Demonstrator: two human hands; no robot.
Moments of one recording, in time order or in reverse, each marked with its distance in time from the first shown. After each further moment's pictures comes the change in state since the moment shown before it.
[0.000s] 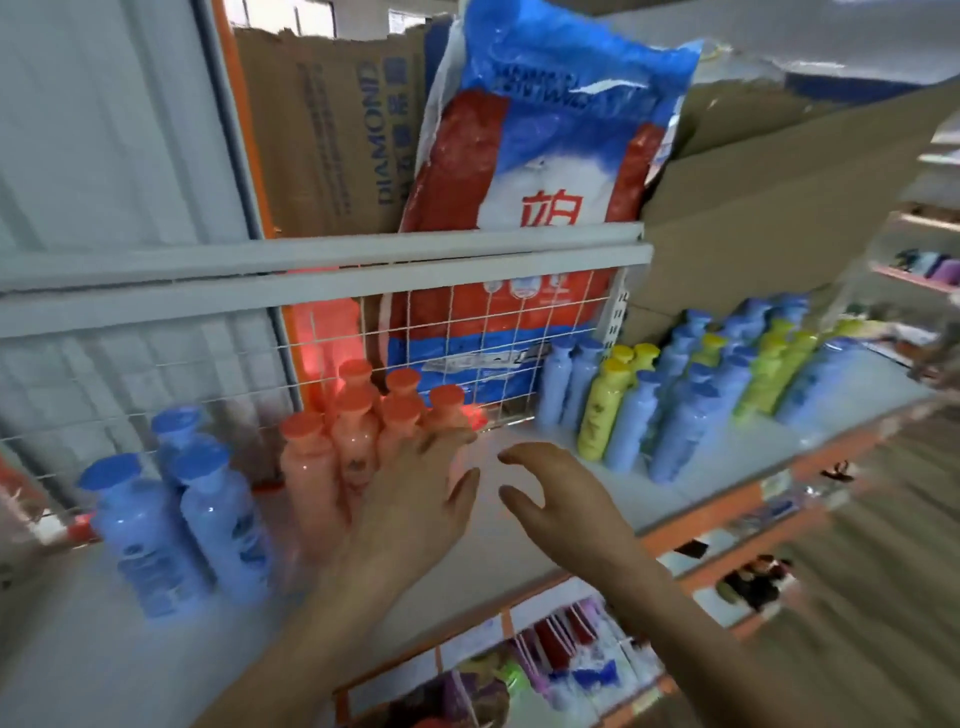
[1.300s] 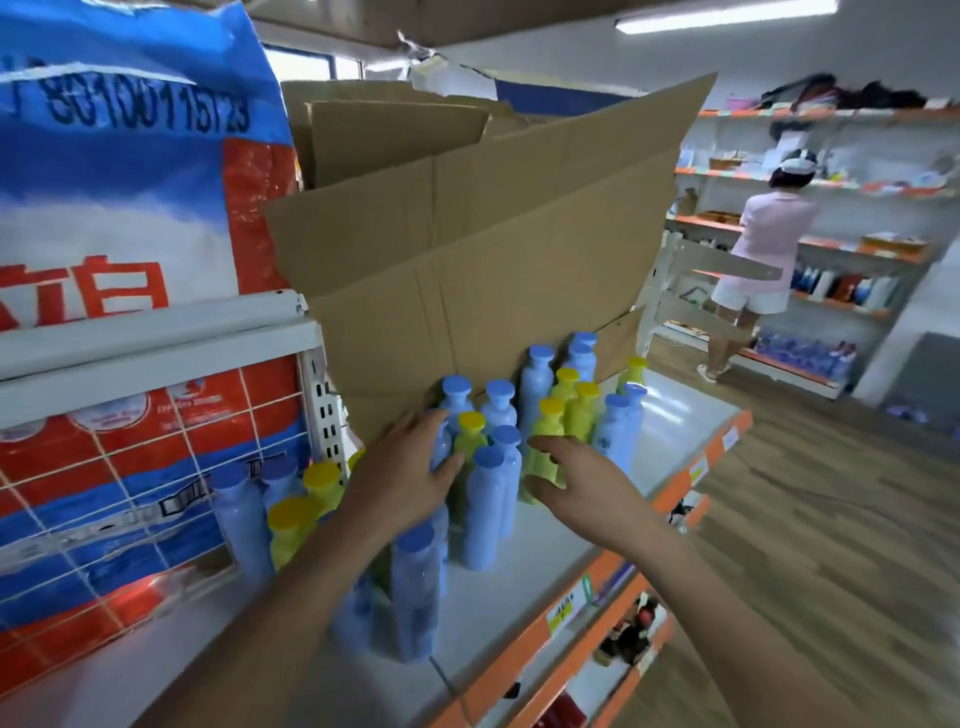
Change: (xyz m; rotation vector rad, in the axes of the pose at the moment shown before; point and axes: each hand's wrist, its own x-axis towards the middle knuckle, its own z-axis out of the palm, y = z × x) left_hand 0.309 0.211 0.295 -0.015 -0.181 0.172; right_hand 0.084 0.392 -0.222 -0.143 0.025 0.327
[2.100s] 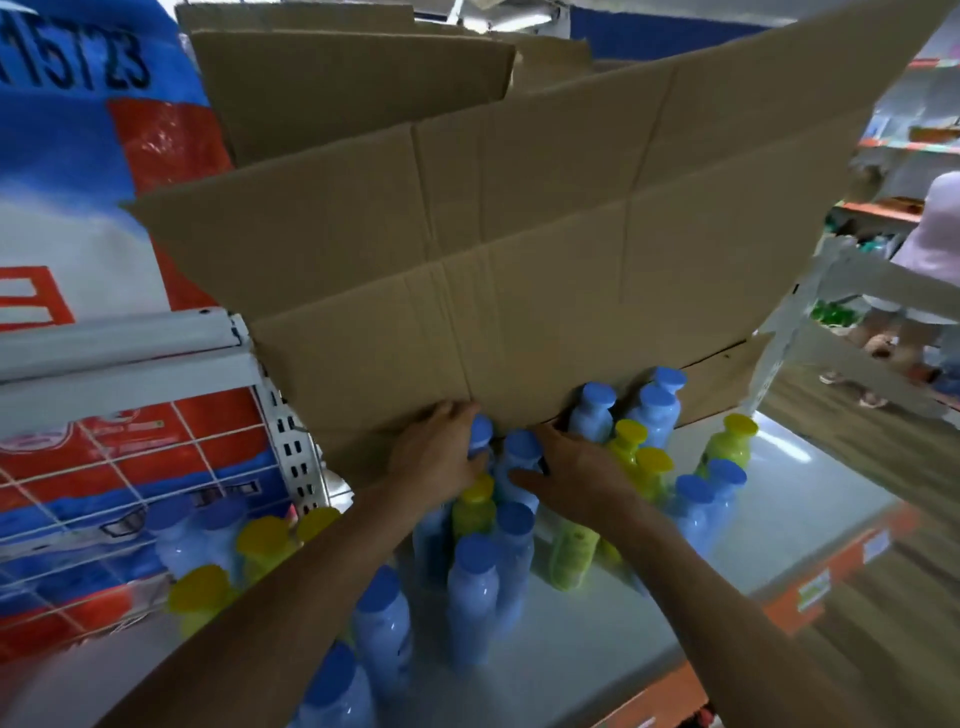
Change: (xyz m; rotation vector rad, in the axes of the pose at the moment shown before) left_hand 0.150 -0.018 0.074 0.229 -0.082 -0.225; right_hand 0.192 0.079 0.043 -0.081 -0.098 -0.233
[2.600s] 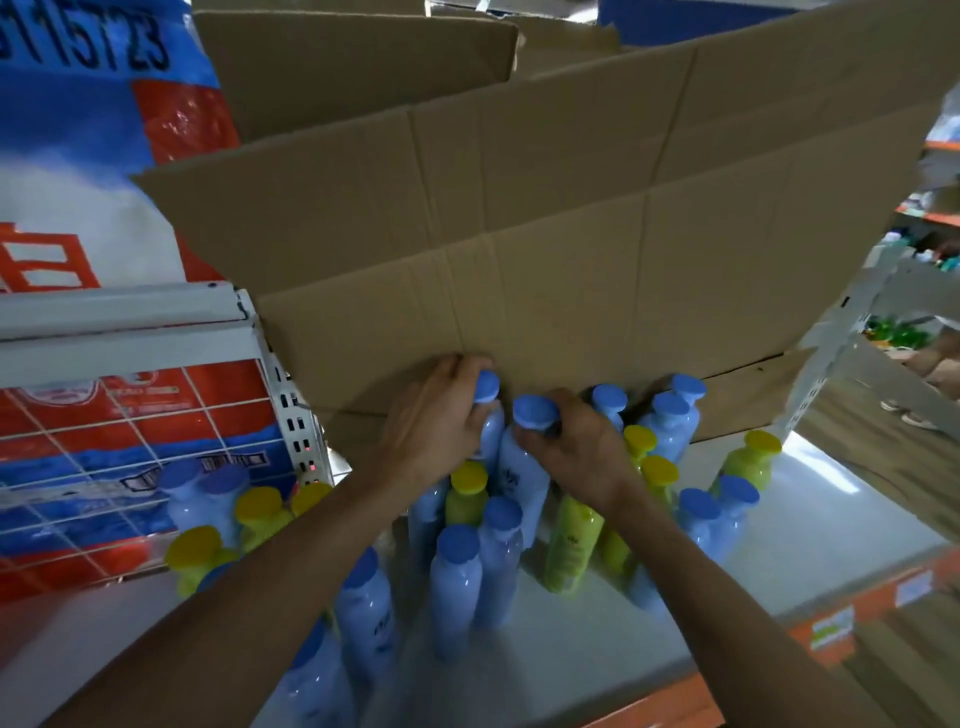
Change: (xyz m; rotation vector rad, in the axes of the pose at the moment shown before) left_hand -0.004 0.024 -0.026 -0.061 0.245 0.016; right_hand 0.007 0.005 -0.018 0.404 0.207 -0.034
